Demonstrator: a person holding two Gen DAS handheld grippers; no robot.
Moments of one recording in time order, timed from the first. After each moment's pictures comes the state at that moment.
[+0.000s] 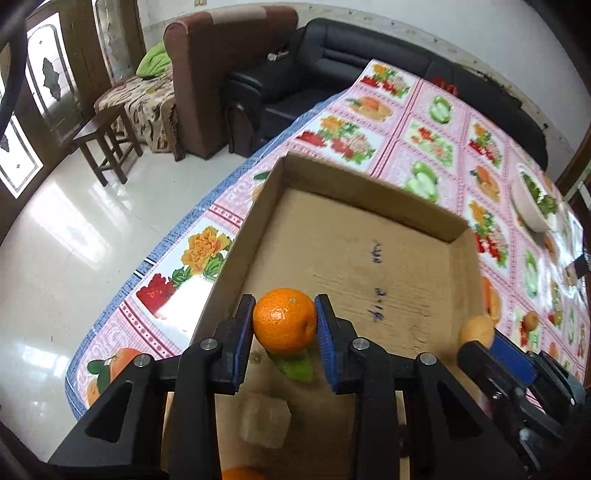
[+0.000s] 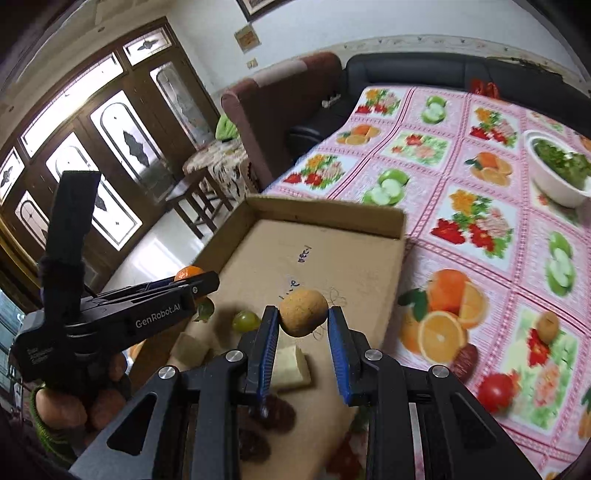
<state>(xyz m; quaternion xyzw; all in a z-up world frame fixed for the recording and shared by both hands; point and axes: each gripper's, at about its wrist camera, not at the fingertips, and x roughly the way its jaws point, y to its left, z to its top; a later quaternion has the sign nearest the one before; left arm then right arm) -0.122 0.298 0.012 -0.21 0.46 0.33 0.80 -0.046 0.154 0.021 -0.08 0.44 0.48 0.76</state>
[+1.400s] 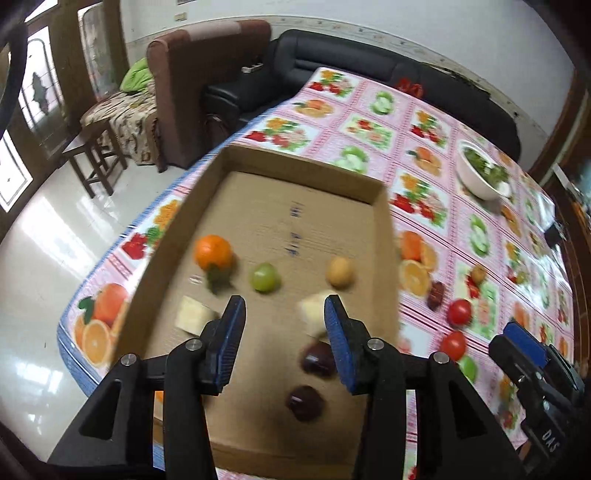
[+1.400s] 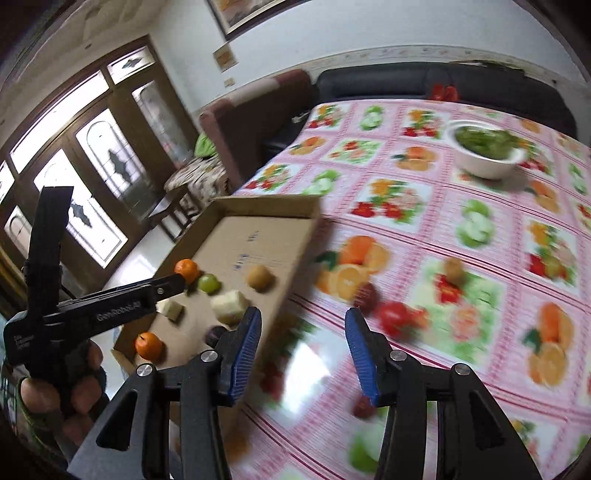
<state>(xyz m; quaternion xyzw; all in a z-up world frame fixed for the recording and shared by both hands) -0.142 0.201 0.050 -0.20 0.44 0.29 0.83 -0.051 0.029 0.043 -0.05 0.41 0.43 0.80</state>
